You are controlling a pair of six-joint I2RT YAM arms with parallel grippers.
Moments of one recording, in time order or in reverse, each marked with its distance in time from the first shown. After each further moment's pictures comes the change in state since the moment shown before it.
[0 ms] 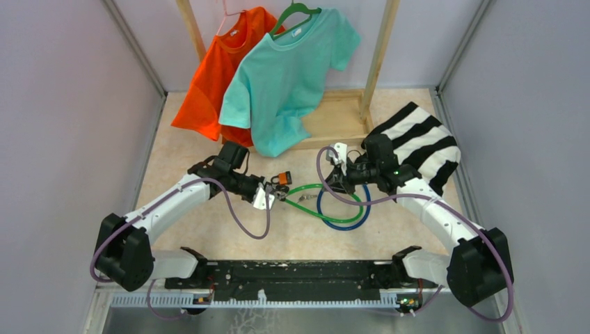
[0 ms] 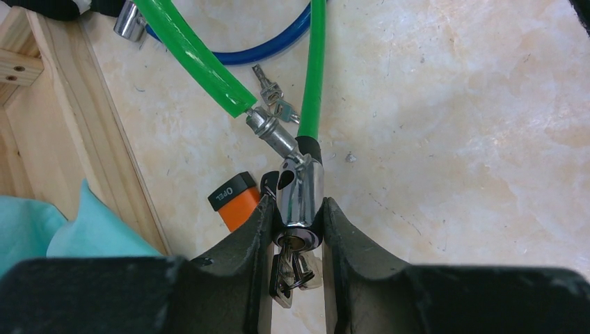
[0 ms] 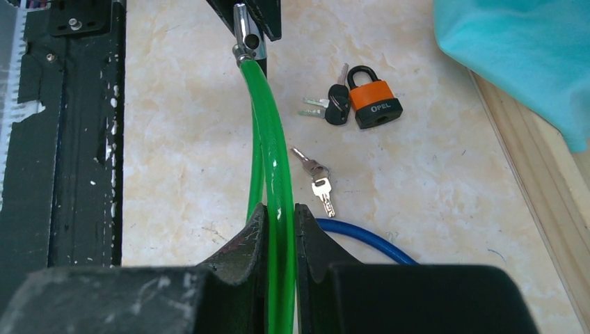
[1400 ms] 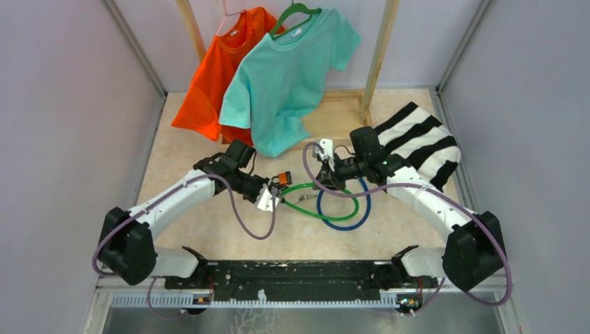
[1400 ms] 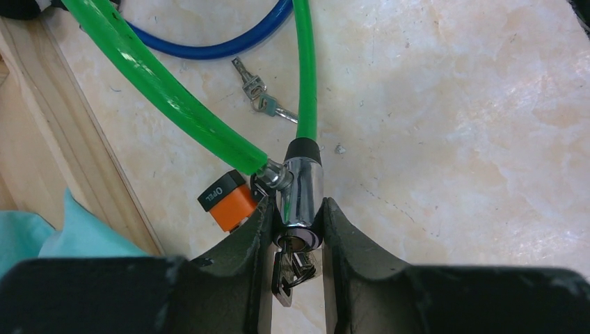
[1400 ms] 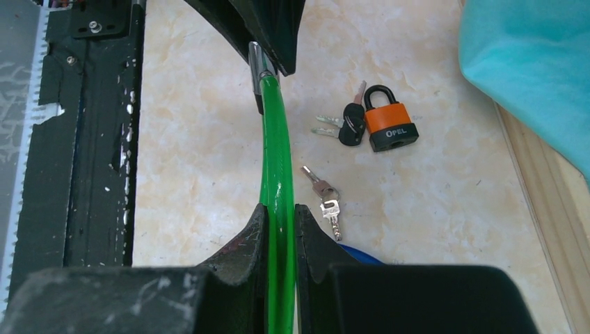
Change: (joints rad) left arm -0.045 0.042 0.058 -0.084 -0.069 0.035; right arm 0.084 0.098 0.125 -0.067 0.033 0.000
